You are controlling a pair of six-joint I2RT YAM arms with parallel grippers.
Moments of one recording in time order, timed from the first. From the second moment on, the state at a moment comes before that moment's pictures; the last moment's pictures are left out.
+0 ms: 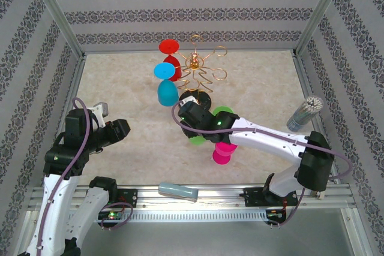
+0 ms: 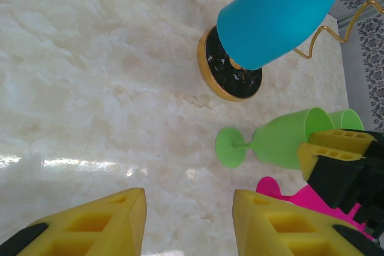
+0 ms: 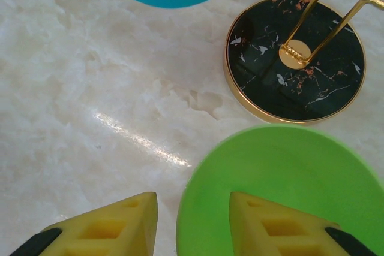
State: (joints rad) left arm -0.09 0.63 0.95 -1.04 0.31 -0.55; right arm 1.02 1.47 1.19 -0.64 0.30 0.44
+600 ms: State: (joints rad) left arm -0.09 0.67 0.98 -1.04 0.32 -0.55; right arm 1.02 1.18 1.21 -0.71 0.30 0.46
